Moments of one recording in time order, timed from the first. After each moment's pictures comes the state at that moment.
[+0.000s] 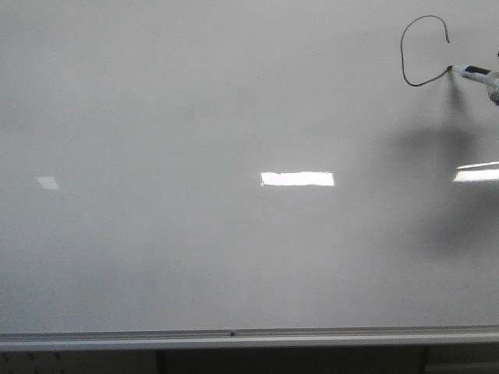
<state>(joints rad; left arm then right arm) -0.35 0.96 -1.06 -0.05 1.00 0.24 -0.06 1.37 -0.93 0.24 0.43 -0.40</state>
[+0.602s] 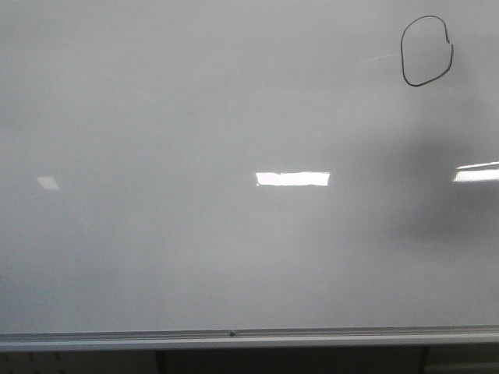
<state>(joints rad) -0.35 0.96 -1.06 -0.05 1.00 0.24 -0.03 1.12 -0.95 0.24 0.44 -0.40</state>
